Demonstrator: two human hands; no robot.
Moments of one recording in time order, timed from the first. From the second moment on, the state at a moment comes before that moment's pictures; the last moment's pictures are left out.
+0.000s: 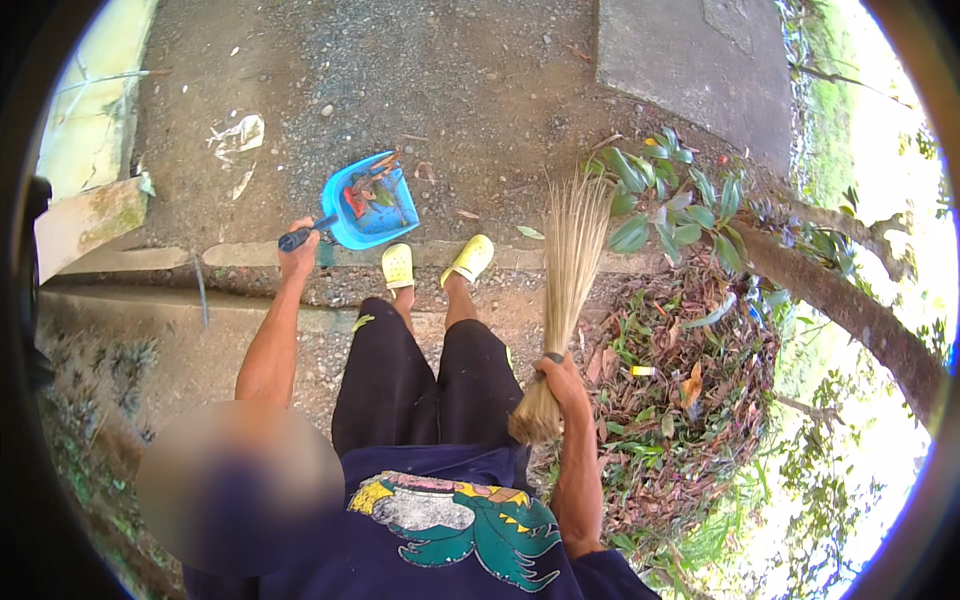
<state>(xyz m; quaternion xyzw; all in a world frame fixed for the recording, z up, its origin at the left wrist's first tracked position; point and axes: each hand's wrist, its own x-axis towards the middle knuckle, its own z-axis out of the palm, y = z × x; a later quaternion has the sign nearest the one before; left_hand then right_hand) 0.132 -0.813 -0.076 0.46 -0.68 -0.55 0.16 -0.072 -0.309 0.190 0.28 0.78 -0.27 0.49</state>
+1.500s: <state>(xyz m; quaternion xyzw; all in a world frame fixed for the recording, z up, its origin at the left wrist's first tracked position) -0.003 -0.805 0.100 0.51 -0.51 -0.68 0.12 -0.142 -0.315 0.324 0.22 0.74 -0.54 0.34</state>
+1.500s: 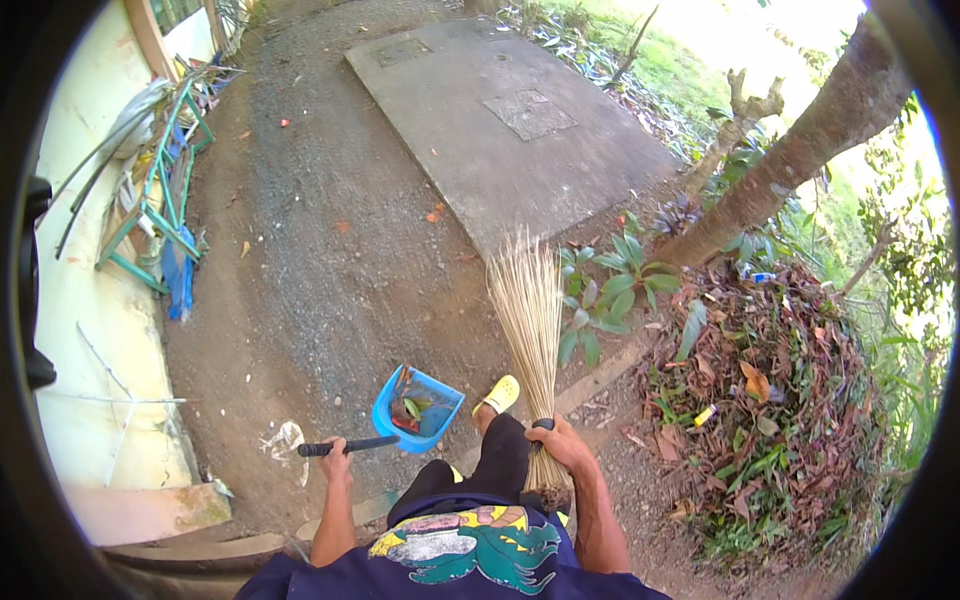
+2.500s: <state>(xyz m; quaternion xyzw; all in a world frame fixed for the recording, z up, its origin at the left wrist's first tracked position) -0.826 -0.641 0.201 0.35 -0.73 -0.58 0.03 -0.638 -0.231 0.301 0.27 0.69 -0.59 0.31</state>
